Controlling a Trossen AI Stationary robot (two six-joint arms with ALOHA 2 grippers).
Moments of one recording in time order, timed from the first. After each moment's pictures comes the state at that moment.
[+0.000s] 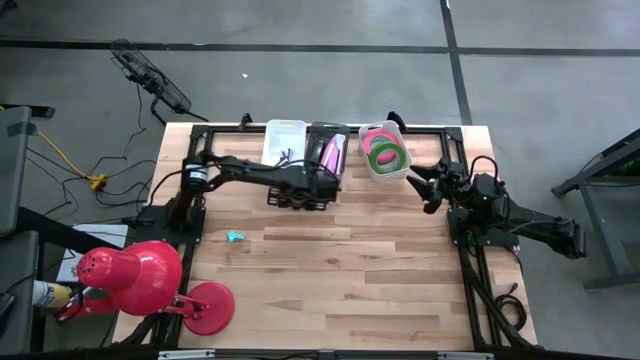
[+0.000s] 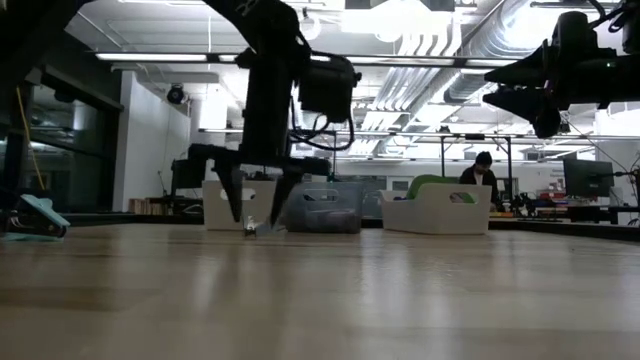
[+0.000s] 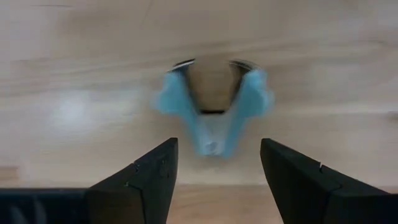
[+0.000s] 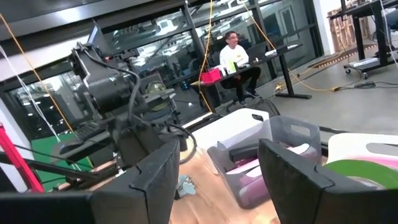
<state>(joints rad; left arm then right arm) 0.12 2.04 1.51 -1.04 -0.20 -1.39 -0.34 0.06 0.05 0.13 0.08 0.36</state>
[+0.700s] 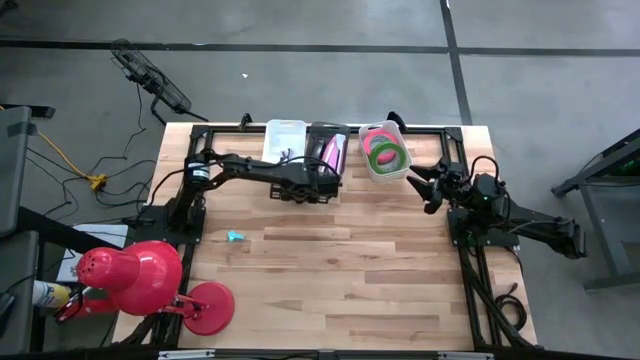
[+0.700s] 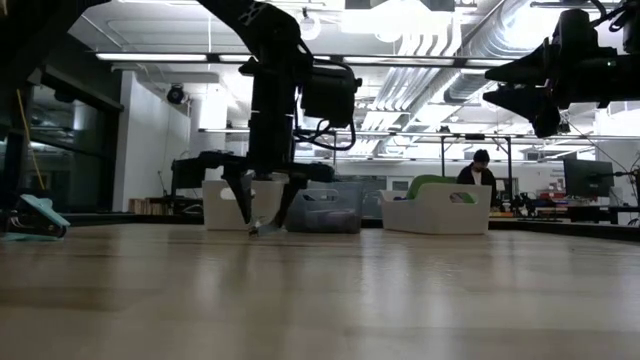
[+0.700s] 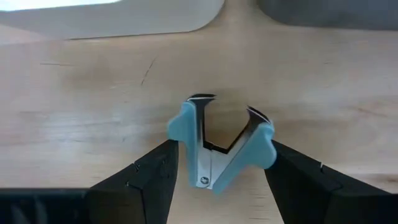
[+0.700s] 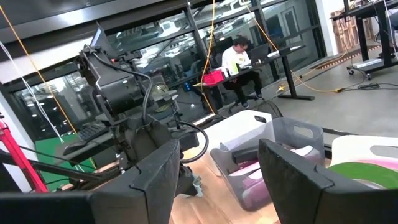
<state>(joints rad) 0.15 2.06 1.51 -0.98 -0.32 -1.37 -0.34 0.06 0.05 0.14 0.07 0.36</state>
